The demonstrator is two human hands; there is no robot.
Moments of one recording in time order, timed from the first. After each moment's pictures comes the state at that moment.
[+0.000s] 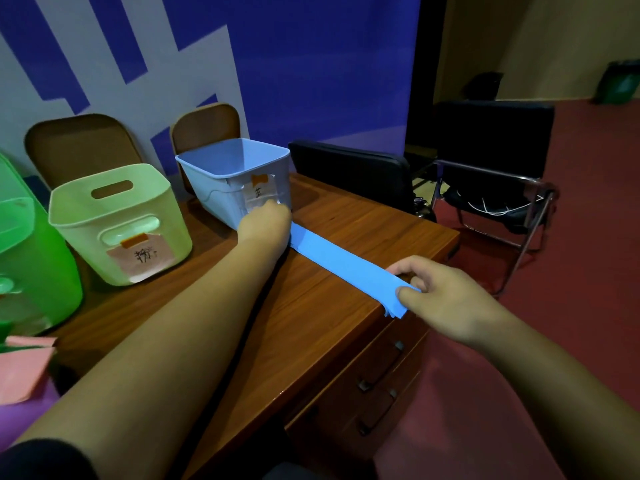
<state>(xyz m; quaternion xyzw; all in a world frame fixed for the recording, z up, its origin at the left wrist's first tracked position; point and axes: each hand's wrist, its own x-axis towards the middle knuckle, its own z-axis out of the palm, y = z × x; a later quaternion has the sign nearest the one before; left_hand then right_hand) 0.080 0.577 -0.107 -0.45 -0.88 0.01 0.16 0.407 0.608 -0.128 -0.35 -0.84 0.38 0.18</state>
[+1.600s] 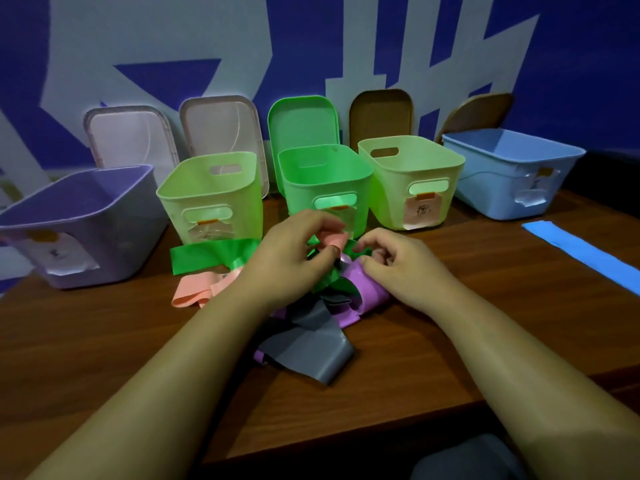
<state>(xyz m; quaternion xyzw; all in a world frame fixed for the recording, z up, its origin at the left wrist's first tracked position) 0.040 0.122 -0.077 -0.45 -0.81 -0.34 0.16 0.111 0.340 -0.121 0.01 -0.89 0.40 0.21</state>
